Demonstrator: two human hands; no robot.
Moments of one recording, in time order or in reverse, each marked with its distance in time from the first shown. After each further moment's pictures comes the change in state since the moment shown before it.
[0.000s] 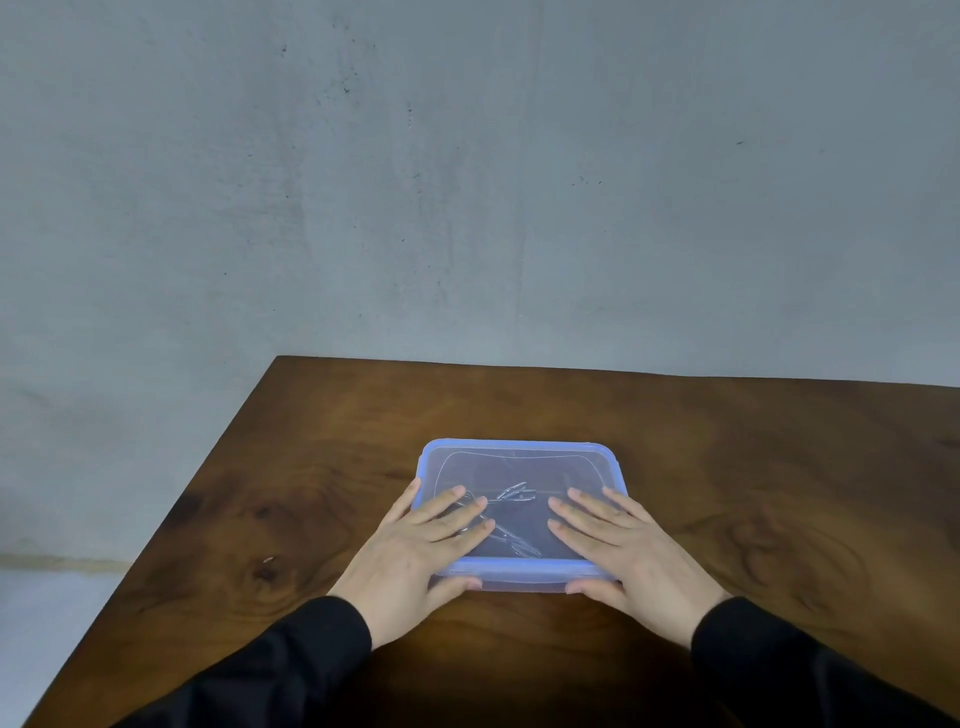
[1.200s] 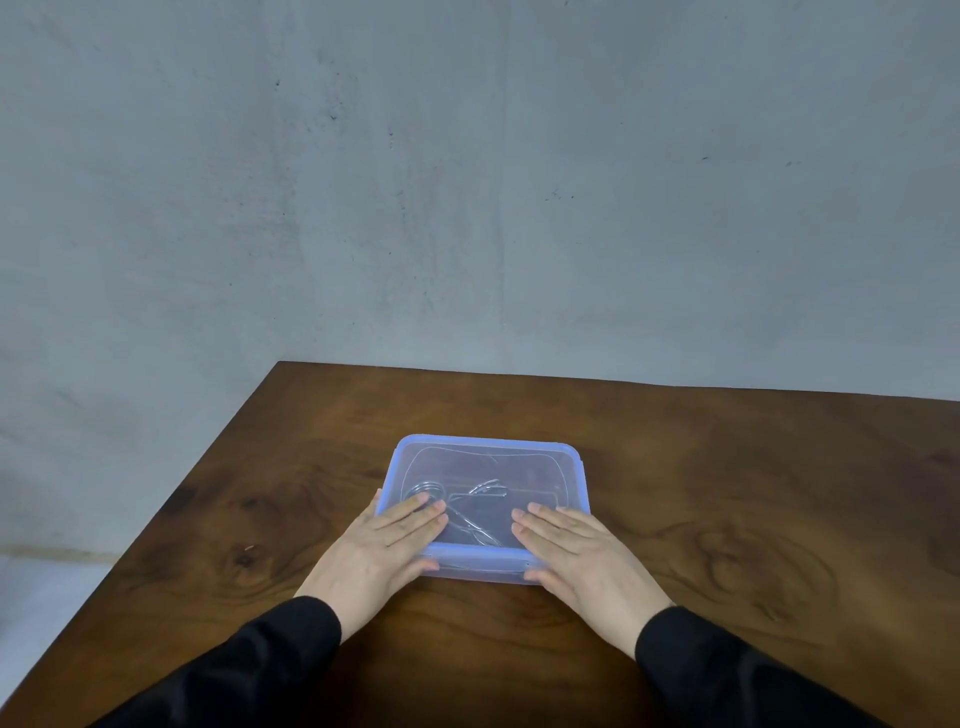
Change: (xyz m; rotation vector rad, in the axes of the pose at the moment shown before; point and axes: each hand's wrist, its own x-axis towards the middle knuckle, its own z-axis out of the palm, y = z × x) left_hand -0.003 0.008 0.018 0.138 0.191 -0.048; right_hand -0.006 -0.003 0.005 0.063 0.074 0.010
